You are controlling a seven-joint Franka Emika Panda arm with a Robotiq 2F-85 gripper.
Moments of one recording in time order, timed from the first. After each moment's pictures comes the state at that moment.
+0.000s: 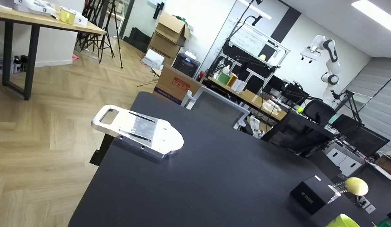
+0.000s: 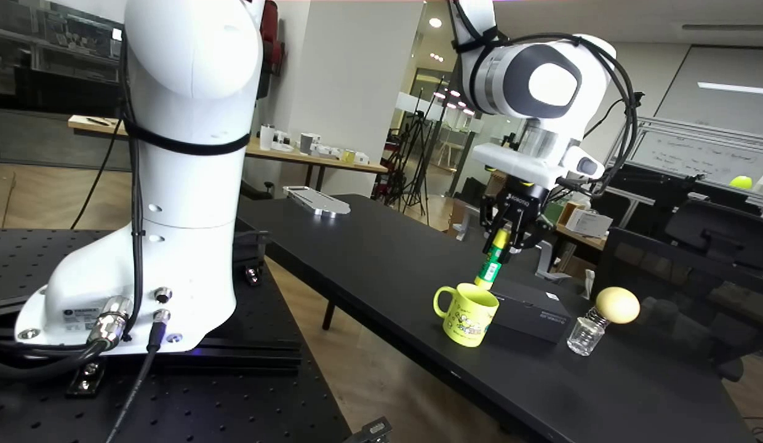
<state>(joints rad) -0.15 0.02 -0.14 -2.40 0.05 2.44 -0.42</state>
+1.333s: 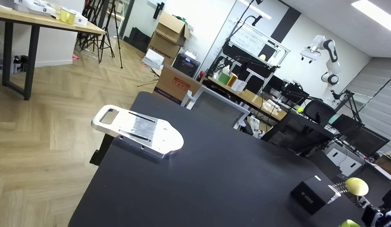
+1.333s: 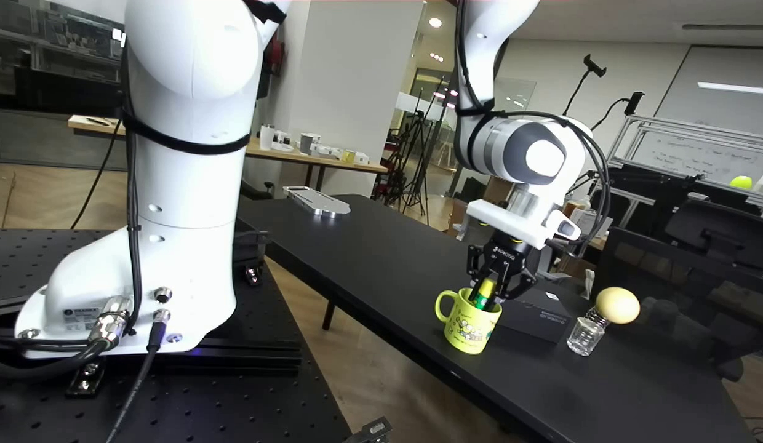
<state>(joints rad) -0.15 0.33 -0.12 -2.26 -0.02 2.48 -0.39</state>
